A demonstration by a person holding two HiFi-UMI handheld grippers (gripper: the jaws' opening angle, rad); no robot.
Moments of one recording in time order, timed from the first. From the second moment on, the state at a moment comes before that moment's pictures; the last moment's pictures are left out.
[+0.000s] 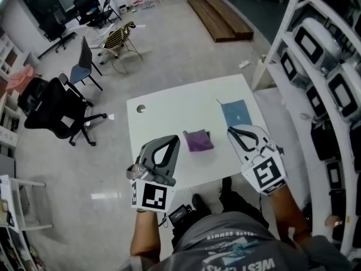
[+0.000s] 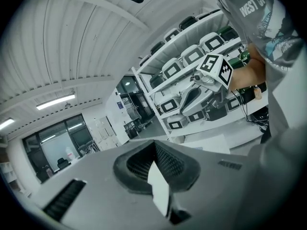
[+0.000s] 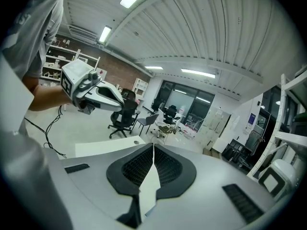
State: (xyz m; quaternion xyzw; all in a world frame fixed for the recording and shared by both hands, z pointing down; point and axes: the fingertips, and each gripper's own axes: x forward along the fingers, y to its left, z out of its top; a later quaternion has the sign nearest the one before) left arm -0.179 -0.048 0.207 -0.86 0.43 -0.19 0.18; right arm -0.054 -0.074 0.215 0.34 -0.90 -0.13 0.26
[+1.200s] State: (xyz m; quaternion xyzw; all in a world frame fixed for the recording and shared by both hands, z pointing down) left arm -0.199 -0.117 0.350 -0.84 0.47 -0.28 0.05; right arm -0.115 -0.149 0.430 0.18 -0.93 0.04 0.31
